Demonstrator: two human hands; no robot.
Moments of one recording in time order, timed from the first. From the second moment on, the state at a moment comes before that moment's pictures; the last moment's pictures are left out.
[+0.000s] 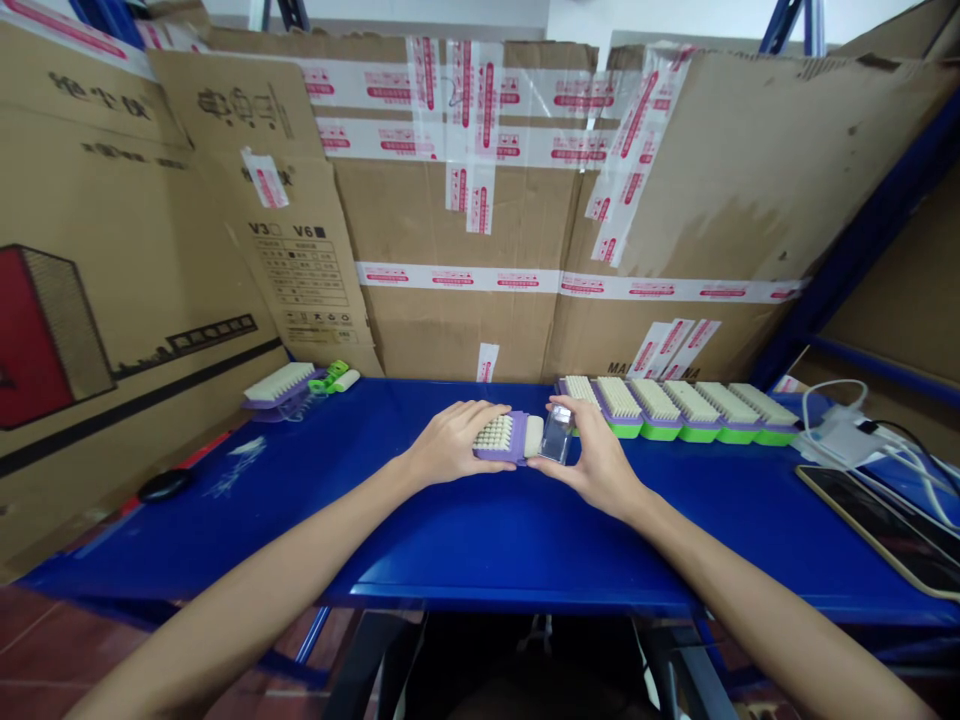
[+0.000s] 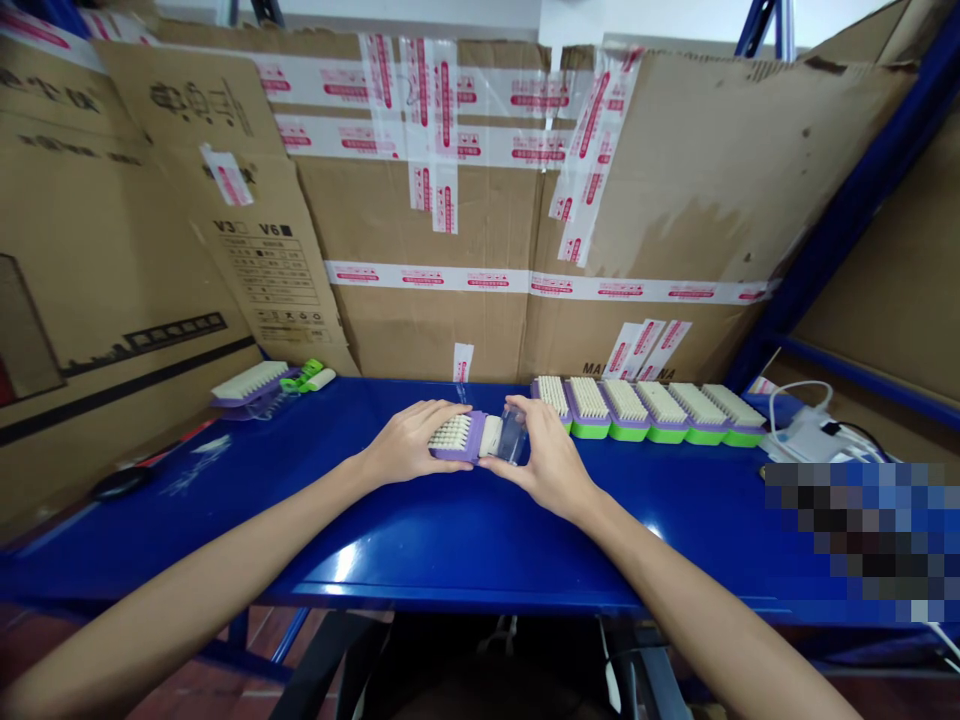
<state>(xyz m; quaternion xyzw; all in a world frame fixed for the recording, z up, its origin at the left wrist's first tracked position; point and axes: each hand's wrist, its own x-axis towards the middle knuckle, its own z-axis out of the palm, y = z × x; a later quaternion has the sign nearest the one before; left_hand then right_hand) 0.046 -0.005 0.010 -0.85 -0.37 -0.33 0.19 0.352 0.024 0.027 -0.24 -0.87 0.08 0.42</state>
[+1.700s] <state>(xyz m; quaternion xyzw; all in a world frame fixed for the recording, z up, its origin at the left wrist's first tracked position) 0.047 -0.003 0.013 -0.86 -0.30 -0.32 0.26 0.354 0.021 0.030 -0.18 -0.90 0.09 0.40</state>
